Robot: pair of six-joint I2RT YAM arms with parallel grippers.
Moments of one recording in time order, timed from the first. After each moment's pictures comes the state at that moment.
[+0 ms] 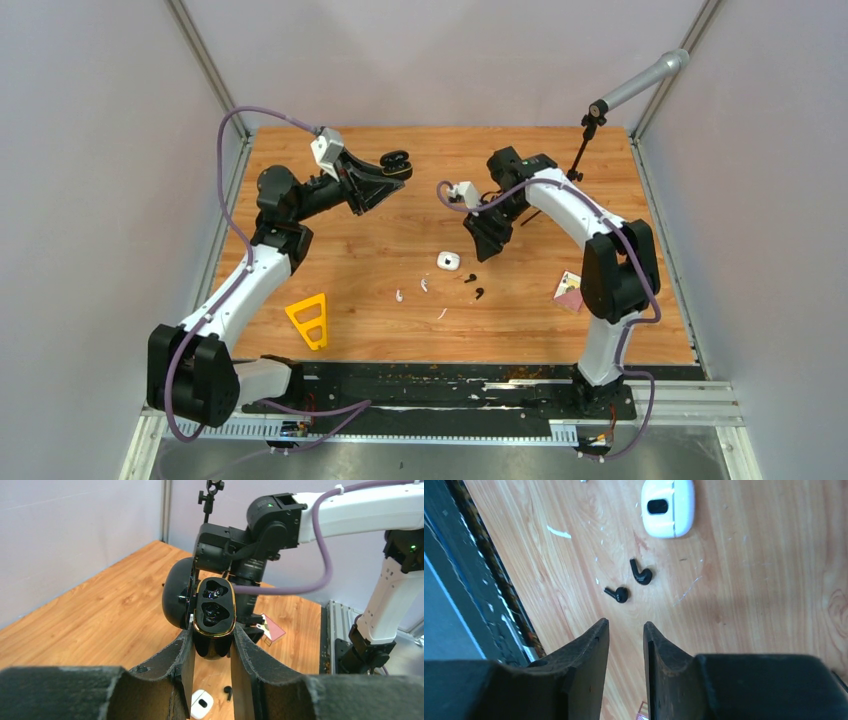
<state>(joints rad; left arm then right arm) -0.27 1.22 0.89 0.61 0.88 -0.39 0.40 1.91 1.63 -1.16 -0.57 -0.68</state>
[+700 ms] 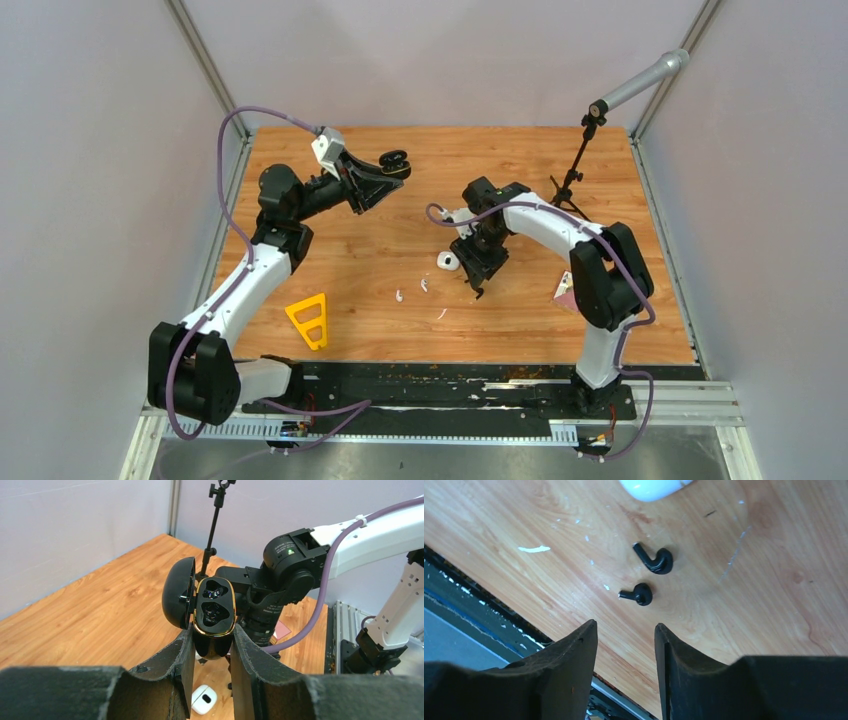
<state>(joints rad) -0.26 1.23 0.89 0.58 0.85 -0.37 0.55 1.86 1.38 -0.99 -0.32 -0.21</state>
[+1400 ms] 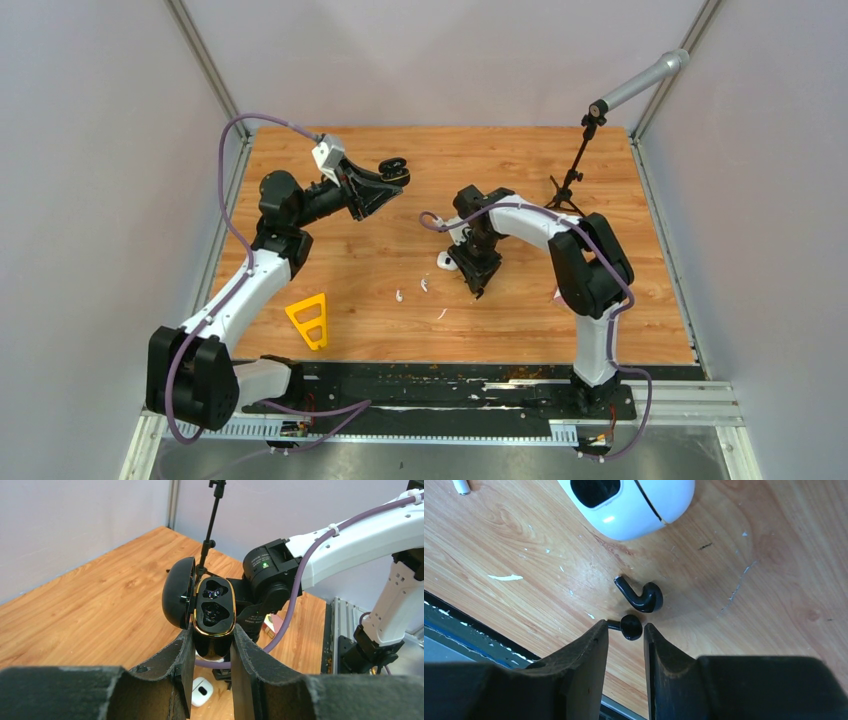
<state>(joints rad) -0.26 1.21 0.84 0.58 0.85 -0.37 0.58 1.98 1.40 -0.95 -0.27 -0.16</state>
